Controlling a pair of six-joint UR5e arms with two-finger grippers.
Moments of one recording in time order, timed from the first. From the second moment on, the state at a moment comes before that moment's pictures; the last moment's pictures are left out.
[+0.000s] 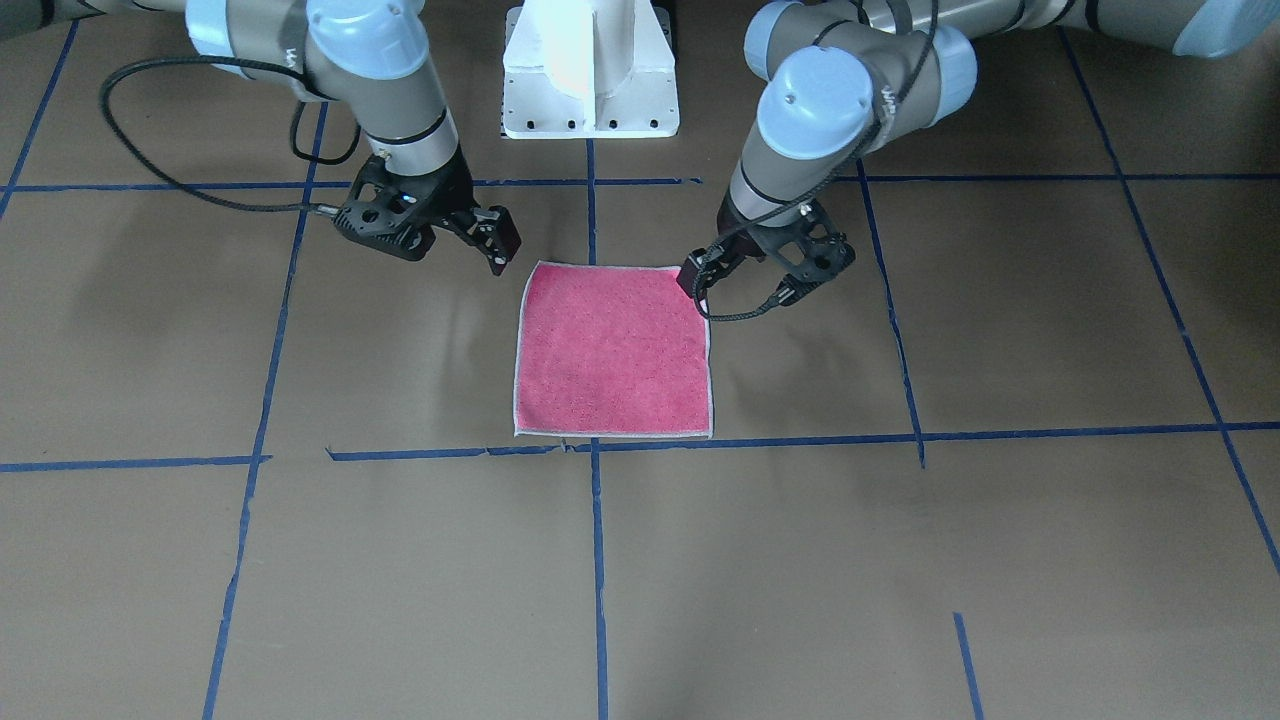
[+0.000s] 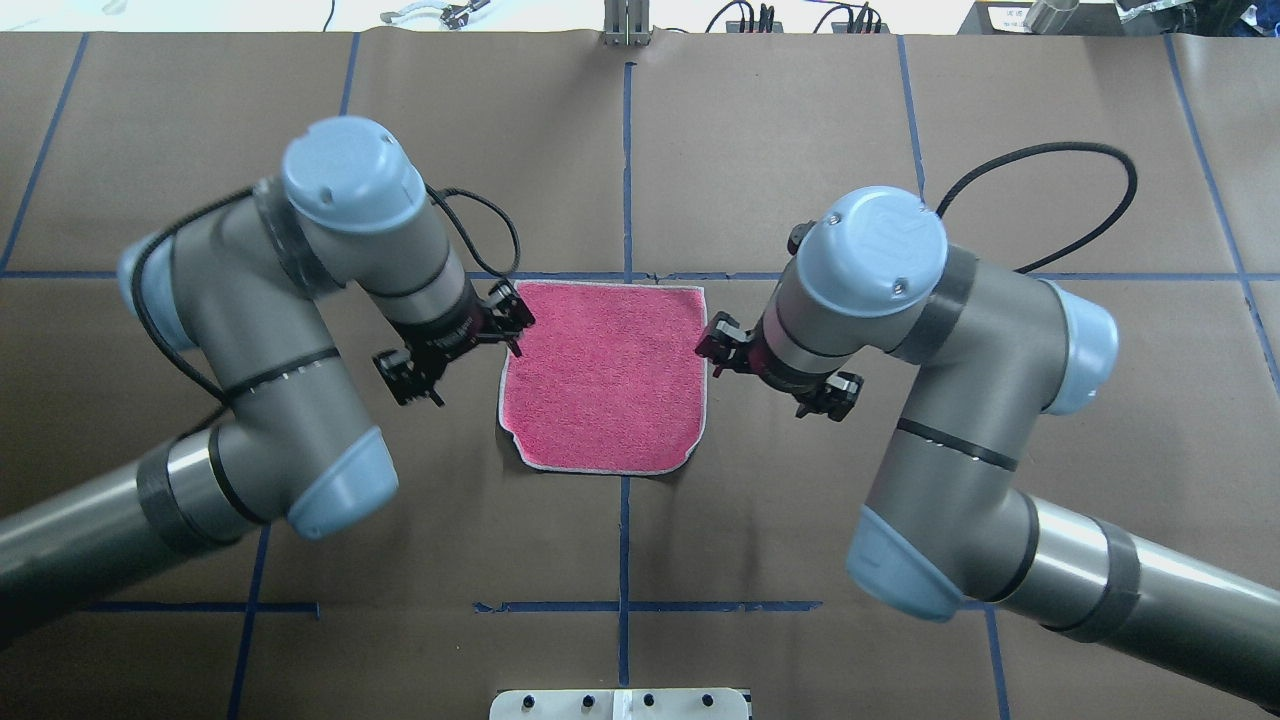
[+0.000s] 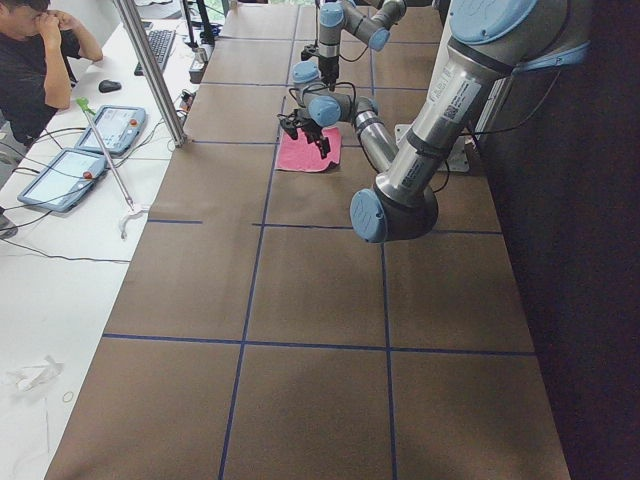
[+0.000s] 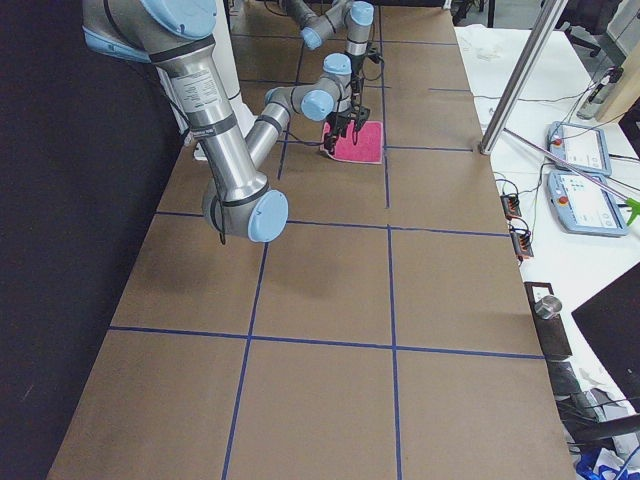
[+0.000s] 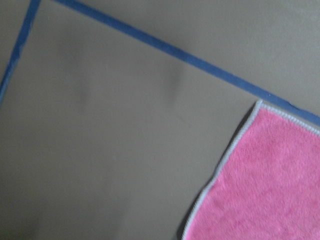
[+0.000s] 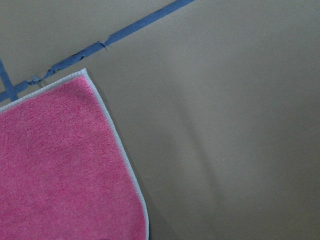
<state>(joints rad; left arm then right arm) -0.60 -2.19 -1.75 -1.51 -2.07 -1.78 0.54 -1.01 1.87 -1.66 1.91 1.69</state>
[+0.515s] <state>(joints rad) -0.53 -2.18 -1.78 -1.51 -2.00 -1.94 0.53 -0.90 1.73 -1.65 1.90 1.79</state>
